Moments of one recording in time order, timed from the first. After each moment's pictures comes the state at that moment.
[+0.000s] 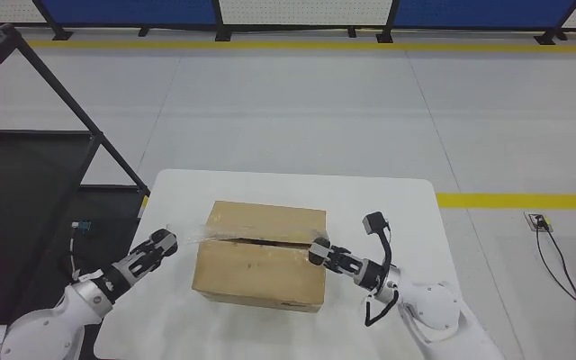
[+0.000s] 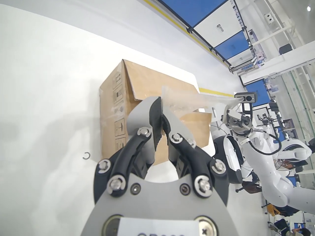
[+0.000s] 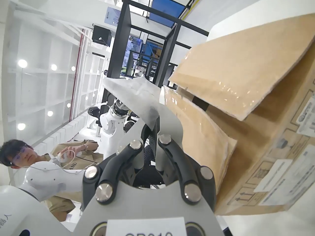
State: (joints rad) left arm 1.37 -1.05 -1.83 -1.90 0.21 -0.16 -0.81; right arm -1.07 -1.19 1.19 -1.60 0.19 -0.24 0.71
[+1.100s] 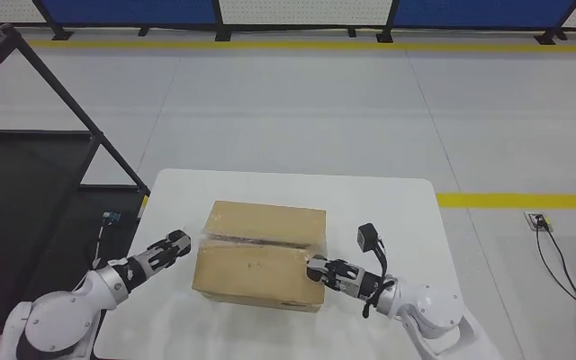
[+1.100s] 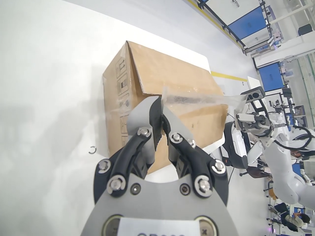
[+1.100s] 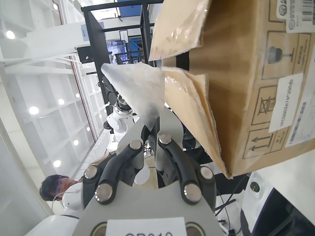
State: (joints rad) left arm 1.27 -1.03 -1.72 -1.81 0.28 -0.12 -0.89; right arm -1.11 -1.18 1.21 -1.69 0.31 0.20 0.74
